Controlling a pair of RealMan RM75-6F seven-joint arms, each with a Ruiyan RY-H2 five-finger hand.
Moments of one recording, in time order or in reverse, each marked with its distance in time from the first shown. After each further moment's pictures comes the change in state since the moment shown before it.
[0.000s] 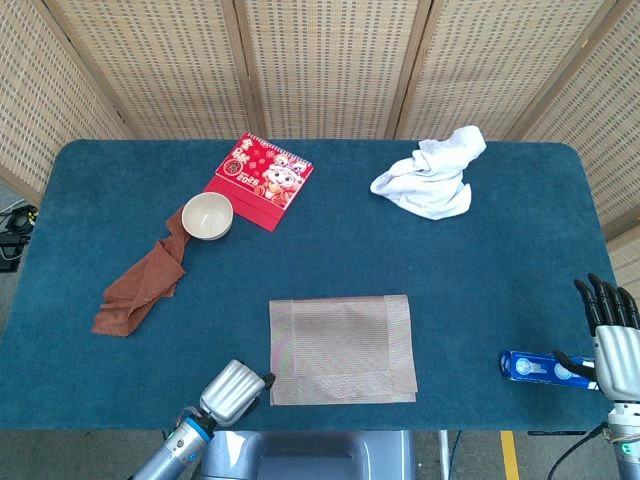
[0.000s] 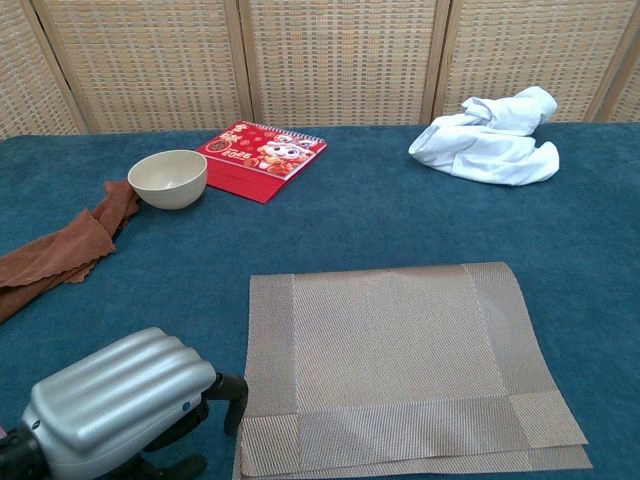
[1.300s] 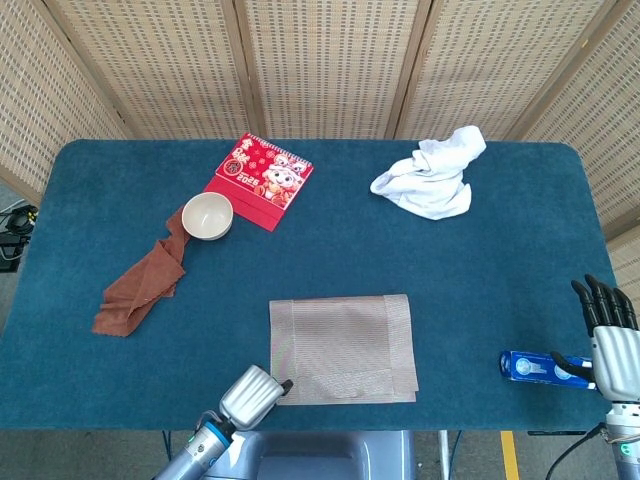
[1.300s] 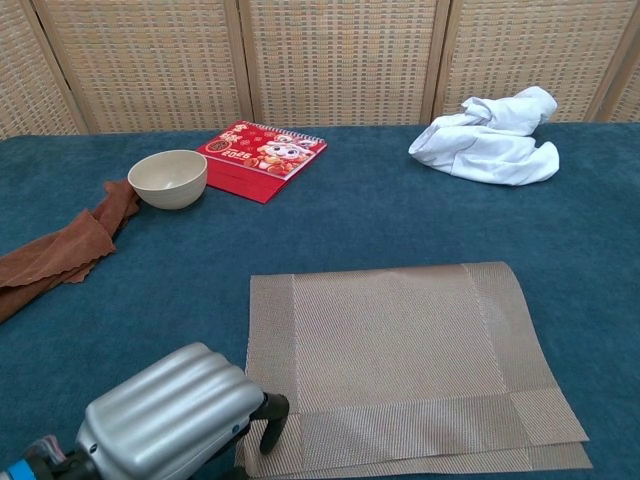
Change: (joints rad) left arm -0.021 -0.120 0.019 0.078 0.002 0.027 0.054; right arm 0.000 0.002 -0.004 -0.004 -0.005 -0.007 0.030
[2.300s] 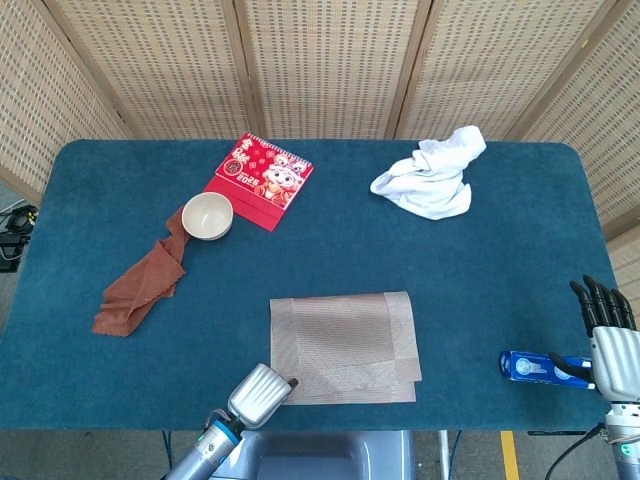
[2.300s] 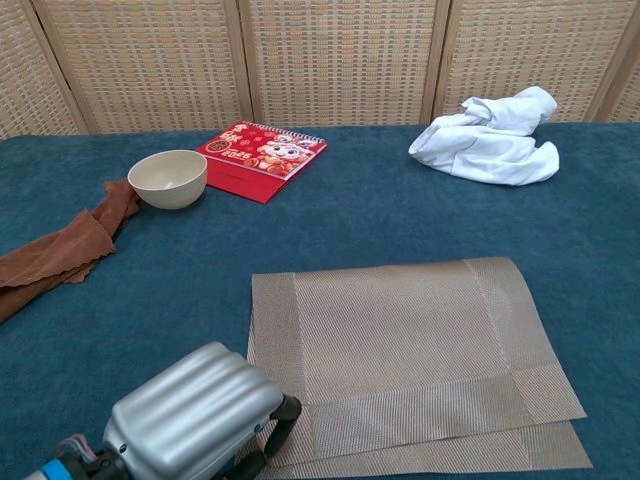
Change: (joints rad) left arm -0.010 -0.061 -0.011 0.044 -0.031 0.005 0.064; right arm 0.000 0.006 -0.002 -0.007 -0.001 -0.004 0.021
